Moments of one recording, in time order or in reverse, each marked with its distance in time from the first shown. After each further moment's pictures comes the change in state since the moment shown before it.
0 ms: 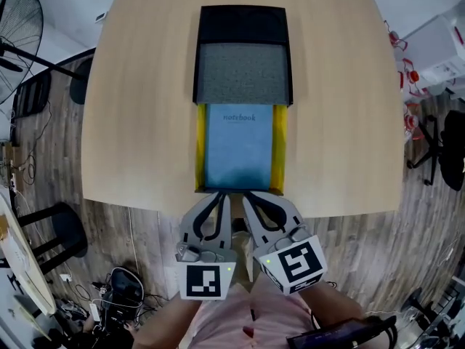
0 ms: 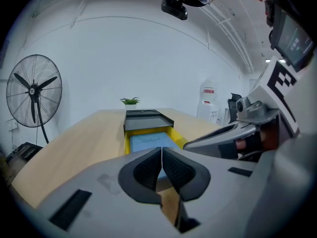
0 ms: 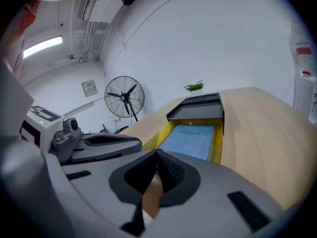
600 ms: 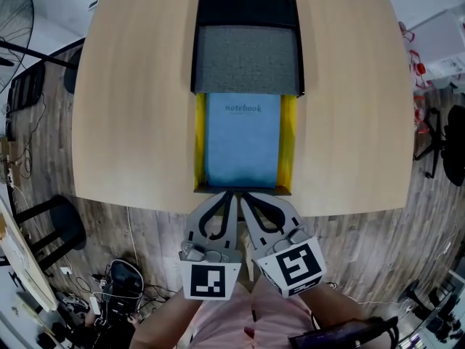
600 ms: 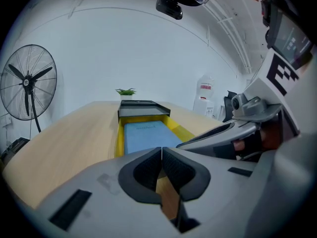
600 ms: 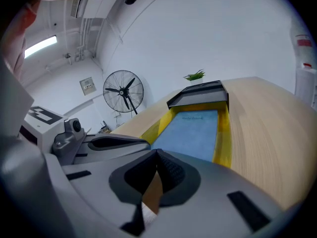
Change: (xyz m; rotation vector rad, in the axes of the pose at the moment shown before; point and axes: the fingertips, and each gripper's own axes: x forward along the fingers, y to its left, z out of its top) left arm 0.011 -0.007 -0.027 0.015 0.054 -0.071; right arm 0.015 0.006 -0.025 0.042 0.077 0.013
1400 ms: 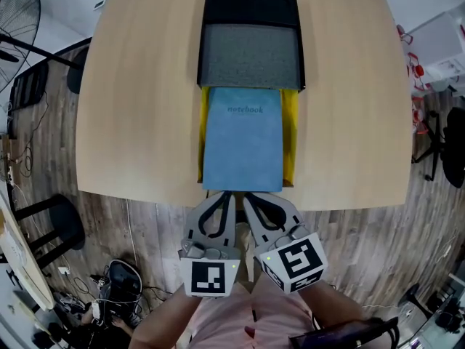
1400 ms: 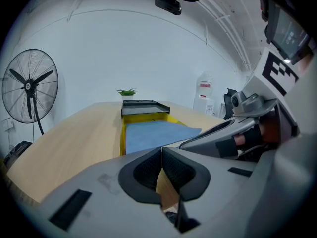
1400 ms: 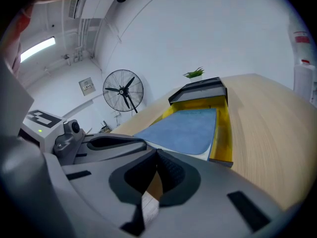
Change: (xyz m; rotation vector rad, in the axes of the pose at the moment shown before) left arm -0.014 -0.003 -0.012 0.023 -0.004 0.022; right arm -0.008 0.005 -0.015 0.020 0.011 -0.004
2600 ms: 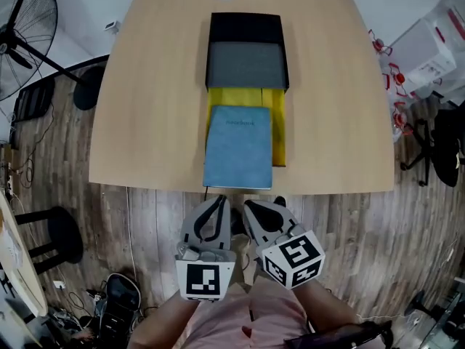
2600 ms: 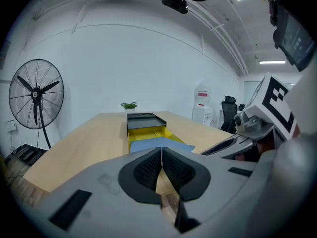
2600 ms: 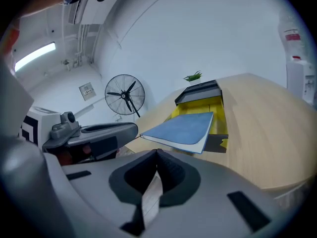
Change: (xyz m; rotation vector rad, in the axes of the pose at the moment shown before) left arm -0.069 -0.009 0.028 -0.001 -0.114 0.023; right arm -0.042 0.041 -0.018 0.042 -0.039 0.000
